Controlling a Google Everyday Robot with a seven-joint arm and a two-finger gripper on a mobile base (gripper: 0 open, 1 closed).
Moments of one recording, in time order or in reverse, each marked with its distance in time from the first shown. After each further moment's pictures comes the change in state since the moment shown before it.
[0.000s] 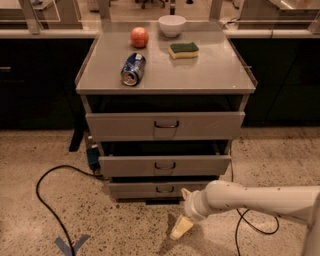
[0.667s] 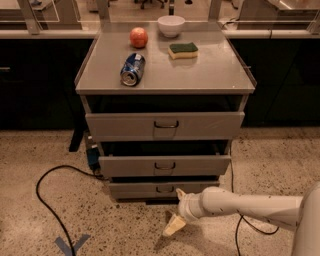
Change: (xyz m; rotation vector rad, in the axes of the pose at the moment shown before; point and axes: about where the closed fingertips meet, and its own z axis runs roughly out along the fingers) arm -0.001 -0.022 0.057 0.051 -0.121 0.031
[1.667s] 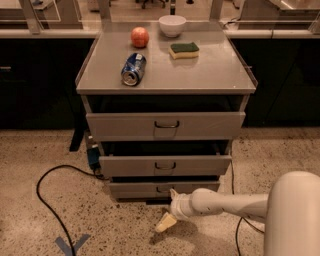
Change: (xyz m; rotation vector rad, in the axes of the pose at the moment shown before) arm 0.007 -0.015 0.066 0.012 -0.023 0.029
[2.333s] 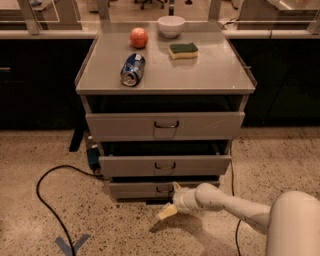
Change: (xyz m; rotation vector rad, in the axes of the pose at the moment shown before) arm 0.008 -0.054 0.033 0.033 -0.120 0.089
